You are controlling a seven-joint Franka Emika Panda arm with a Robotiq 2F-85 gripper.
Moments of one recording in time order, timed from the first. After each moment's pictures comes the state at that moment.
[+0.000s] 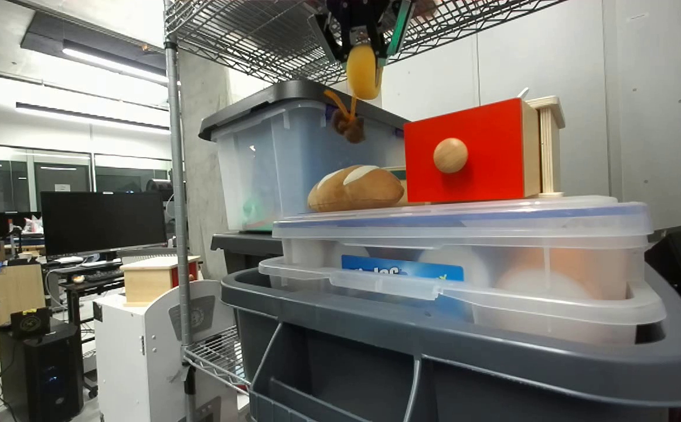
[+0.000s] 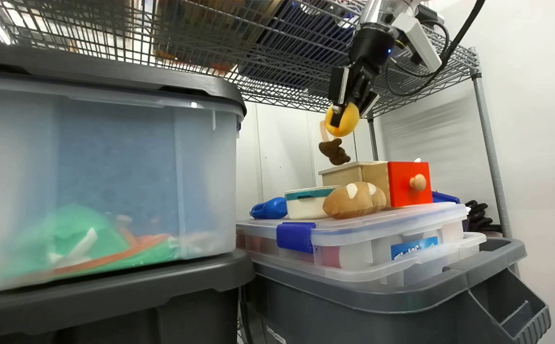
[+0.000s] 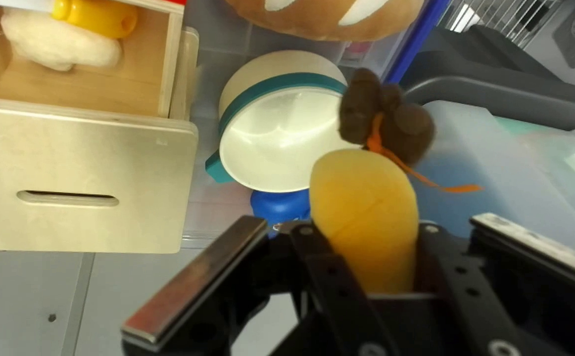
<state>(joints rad) 0.01 -0.12 -0.09 -1.97 0.39 2.30 -0.58</state>
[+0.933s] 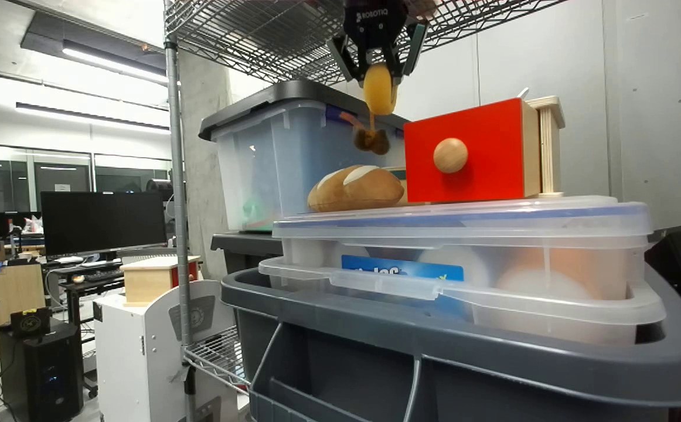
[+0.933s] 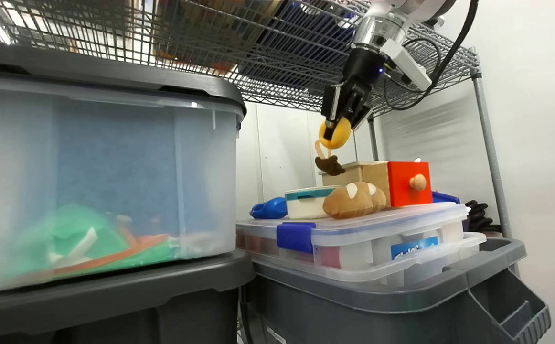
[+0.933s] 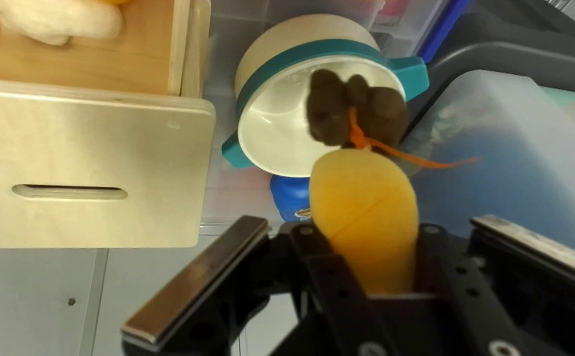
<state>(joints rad) 0.01 -0.05 -0.08 -1.96 0.44 2.41 -0.59</state>
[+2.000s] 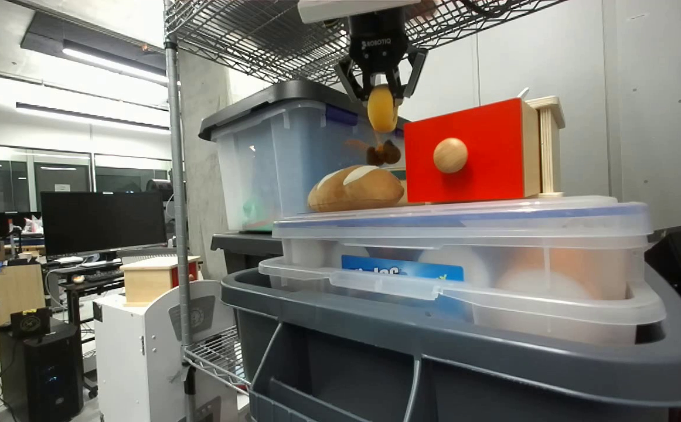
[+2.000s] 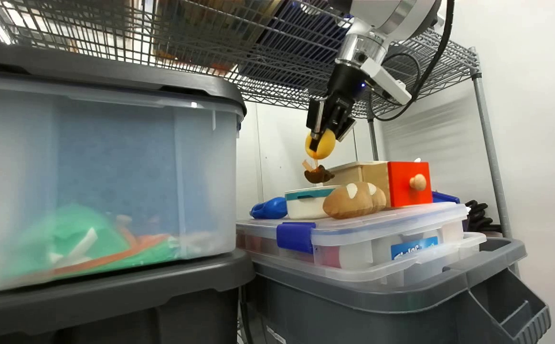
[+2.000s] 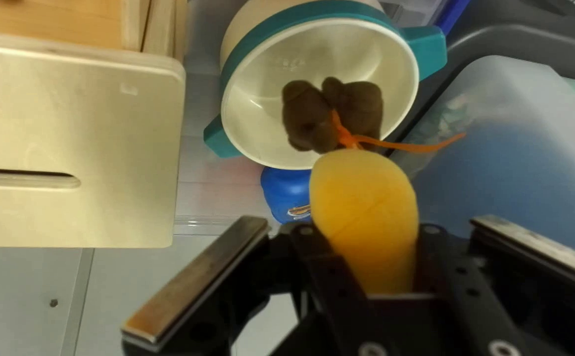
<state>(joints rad) 0.01 0.05 -0.05 -1.87 0.44 2.44 -0.59</state>
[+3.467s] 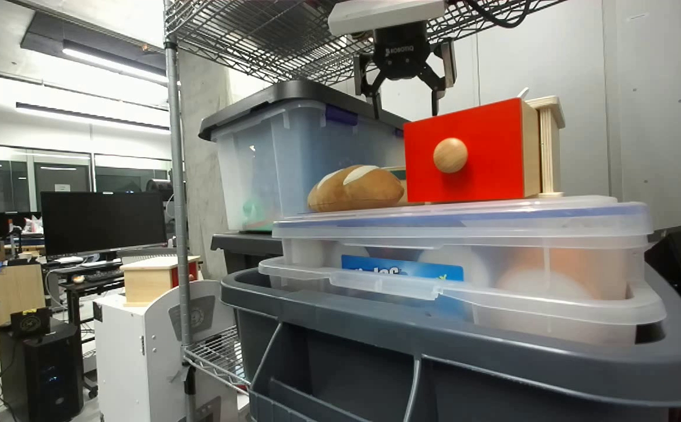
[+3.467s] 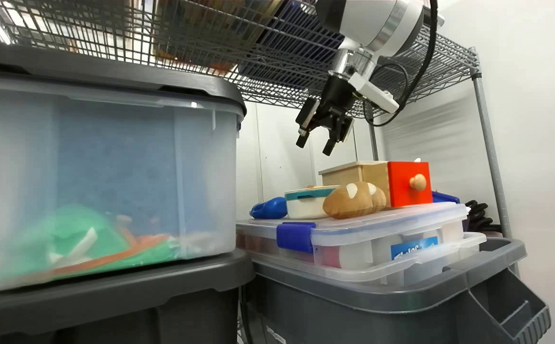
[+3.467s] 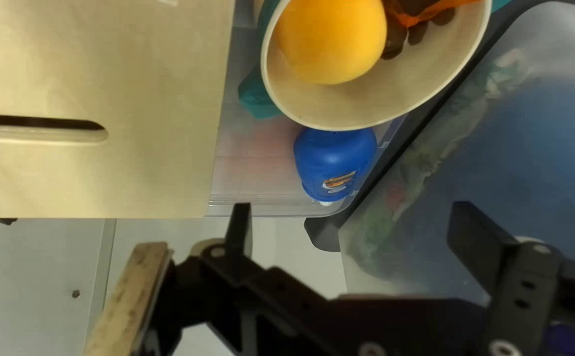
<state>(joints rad) -0.03 0.17 -0.03 -1.73 0.44 2.43 -0.55</state>
